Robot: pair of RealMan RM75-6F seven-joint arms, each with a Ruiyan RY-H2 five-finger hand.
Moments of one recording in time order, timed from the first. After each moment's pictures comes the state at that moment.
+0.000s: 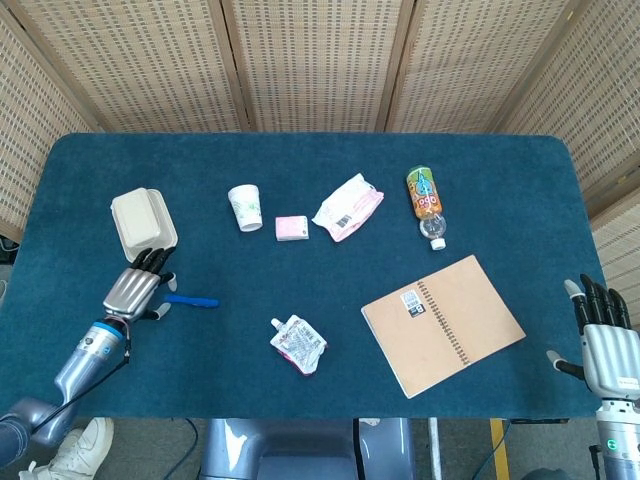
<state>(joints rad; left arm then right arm) -0.51 -1.56 -0.06 -1.00 1.51 0.99 -0.12 0.07 -1.16 0.11 -1.61 -1.41 1.48 -0.11</state>
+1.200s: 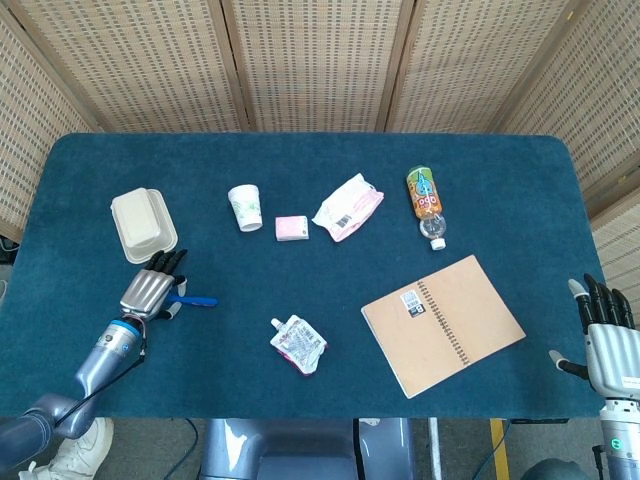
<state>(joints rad) -0.55 -1.64 -0.05 -0.96 1.43 0.94 -0.03 0.07 -1.15 0.12 -1.61 -1.40 1.48 -0.08</state>
